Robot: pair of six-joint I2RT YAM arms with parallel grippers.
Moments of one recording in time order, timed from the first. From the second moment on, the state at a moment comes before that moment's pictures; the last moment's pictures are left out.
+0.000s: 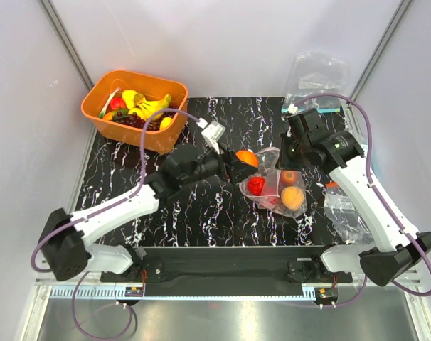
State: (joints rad) left arm -0.85 1.27 0.95 0.26 0.27 -0.58; right arm 0.50 1.29 1.51 -1.12 0.04 0.49
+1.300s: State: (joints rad) left arm -1.00 1.45 1.24 -0.14 -0.09 -0.43; right arm 0.50 1.30 1.62 -1.28 0.10 0.46
